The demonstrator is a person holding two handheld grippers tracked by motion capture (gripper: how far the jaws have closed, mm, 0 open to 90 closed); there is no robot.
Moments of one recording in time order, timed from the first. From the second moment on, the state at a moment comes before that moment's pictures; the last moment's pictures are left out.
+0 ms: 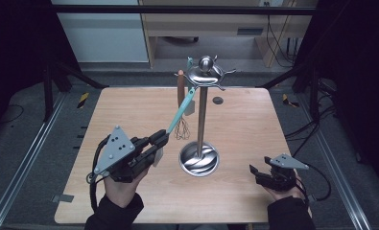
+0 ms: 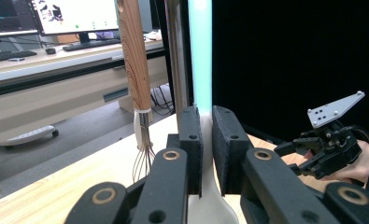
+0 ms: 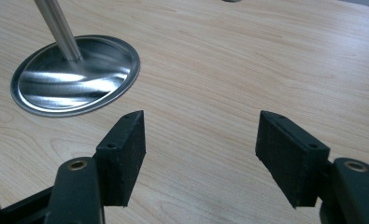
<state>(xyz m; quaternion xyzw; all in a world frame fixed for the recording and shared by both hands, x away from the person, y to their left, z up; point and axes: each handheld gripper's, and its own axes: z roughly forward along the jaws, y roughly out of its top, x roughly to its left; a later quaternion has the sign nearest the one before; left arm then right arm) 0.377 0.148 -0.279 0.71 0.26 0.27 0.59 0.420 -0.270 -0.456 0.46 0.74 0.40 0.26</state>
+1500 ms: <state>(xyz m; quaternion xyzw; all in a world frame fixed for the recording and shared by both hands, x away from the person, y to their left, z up) 0.406 0.113 -0.297 0.71 0.28 0.29 0.58 0.421 -0.270 -0.456 0.46 0.75 0.41 0.26</state>
